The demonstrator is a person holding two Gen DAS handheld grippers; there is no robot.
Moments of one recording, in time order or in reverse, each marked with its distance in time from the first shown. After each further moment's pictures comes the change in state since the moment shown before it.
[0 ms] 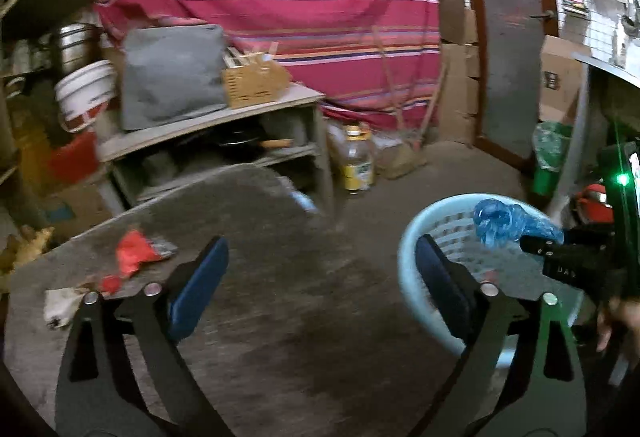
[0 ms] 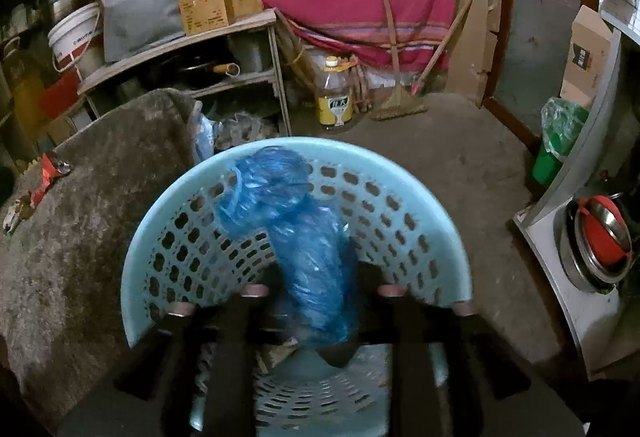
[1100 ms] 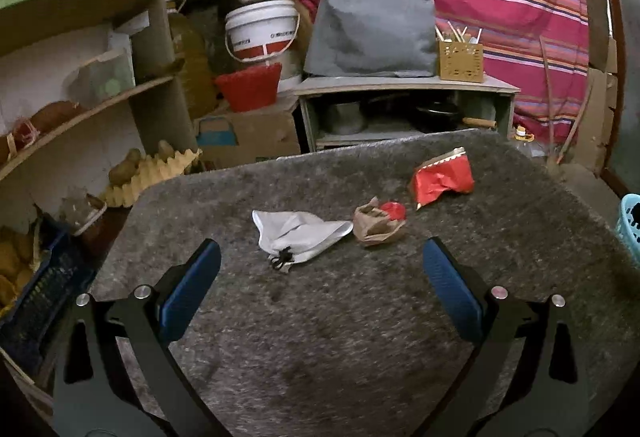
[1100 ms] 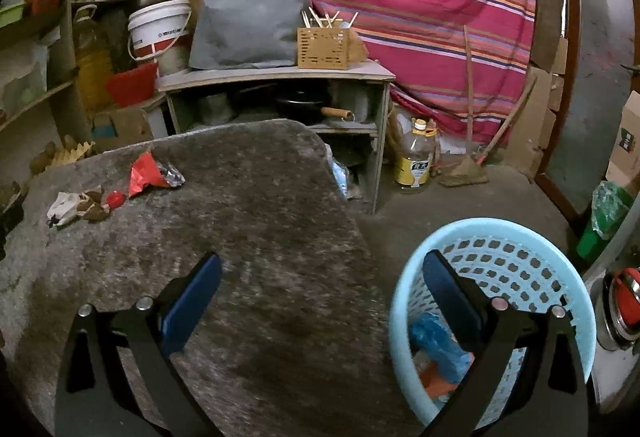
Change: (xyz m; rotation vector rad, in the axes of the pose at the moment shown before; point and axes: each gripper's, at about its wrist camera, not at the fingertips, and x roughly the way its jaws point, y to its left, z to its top) left arm -0.042 0.261 -0.090 -0.231 0.072 0.408; right arm -0.030 0.199 0.003 -0.180 -0.191 0.123
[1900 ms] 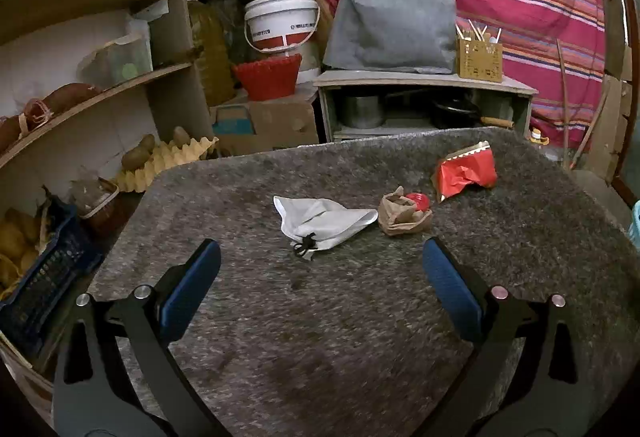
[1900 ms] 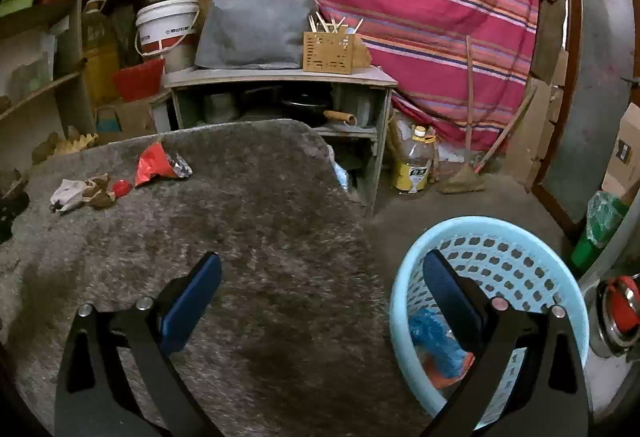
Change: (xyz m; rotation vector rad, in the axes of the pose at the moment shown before) left arm 0.000 0.014 -0.012 -0.048 0.009 0.052; right arm -0.014 0.005 -0.012 -0.043 -0.024 -0.016
